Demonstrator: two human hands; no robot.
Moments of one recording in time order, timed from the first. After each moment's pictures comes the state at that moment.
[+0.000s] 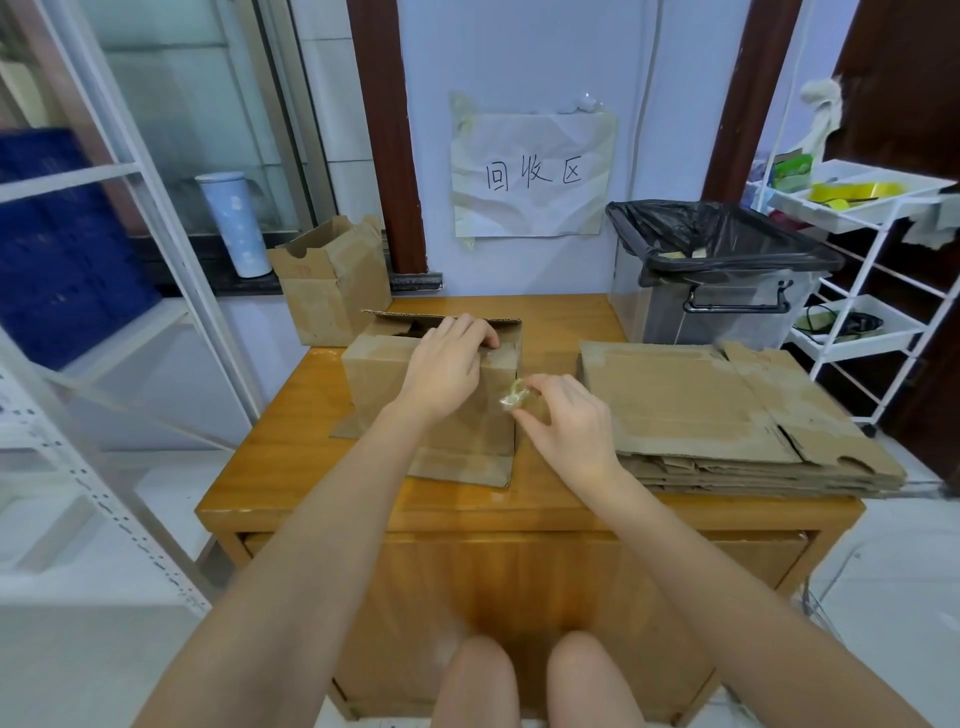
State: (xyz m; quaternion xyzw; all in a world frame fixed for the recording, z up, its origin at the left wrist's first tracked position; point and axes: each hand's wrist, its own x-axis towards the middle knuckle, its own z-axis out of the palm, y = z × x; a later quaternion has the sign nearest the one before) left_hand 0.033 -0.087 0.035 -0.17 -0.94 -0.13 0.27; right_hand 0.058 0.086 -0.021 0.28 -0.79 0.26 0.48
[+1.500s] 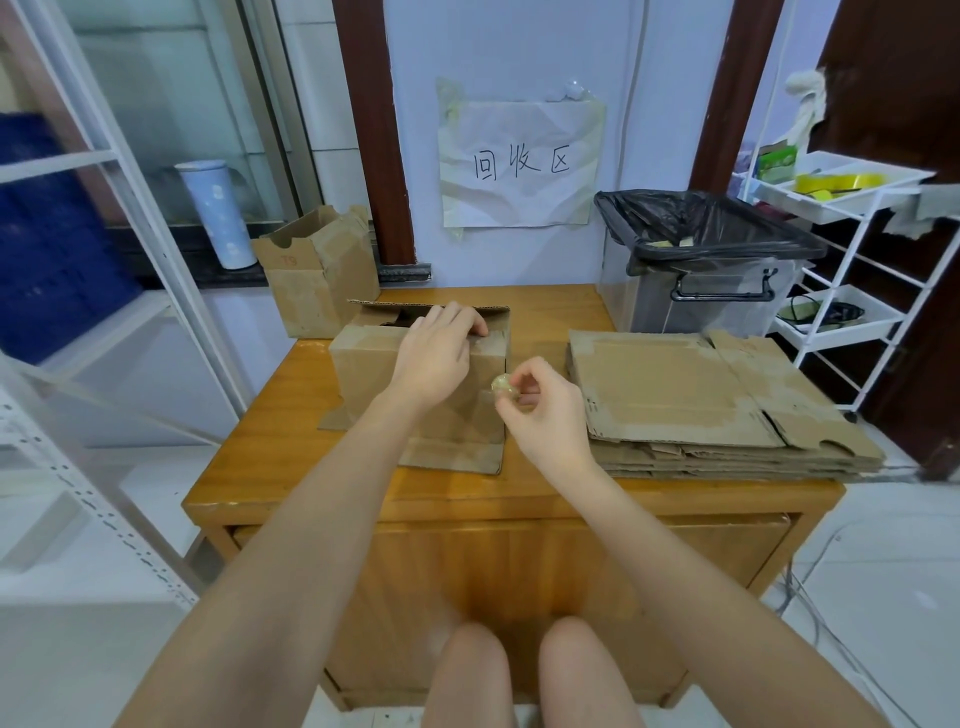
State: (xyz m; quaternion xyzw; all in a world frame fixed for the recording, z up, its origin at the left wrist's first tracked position) left_hand 0.034 -0.083 0.036 -0.15 -0.94 -0.13 0.26; right_hand 0.082 0.068 -0.008 0.14 -0.82 0.51 0.24
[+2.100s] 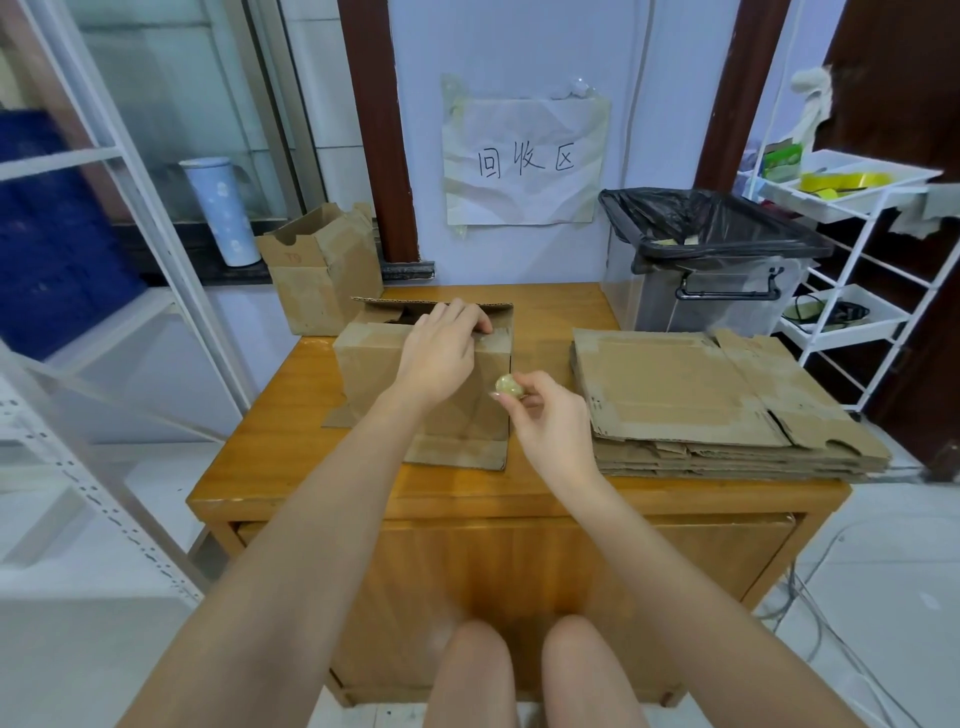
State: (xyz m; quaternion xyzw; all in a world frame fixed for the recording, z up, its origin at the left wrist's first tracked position) left_hand 0.033 -0.081 0.037 -0.14 -0.95 -0.13 0.26; right_hand 0.087 0.068 -0.015 0.13 -0.85 0.45 0.25
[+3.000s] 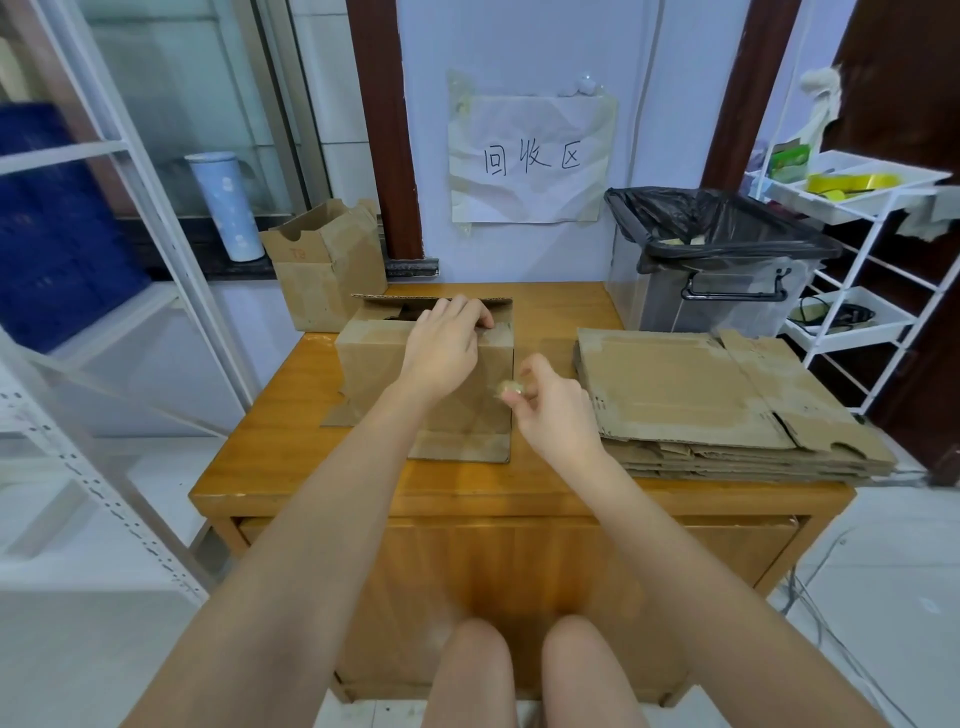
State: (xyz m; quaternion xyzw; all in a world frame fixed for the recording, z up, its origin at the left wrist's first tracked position) left_hand 0.031 -0.084 0.038 -0.13 -0.95 -0.14 0.26; right_hand 0.072 0.070 -0.003 0.15 -0.92 0.32 0.19
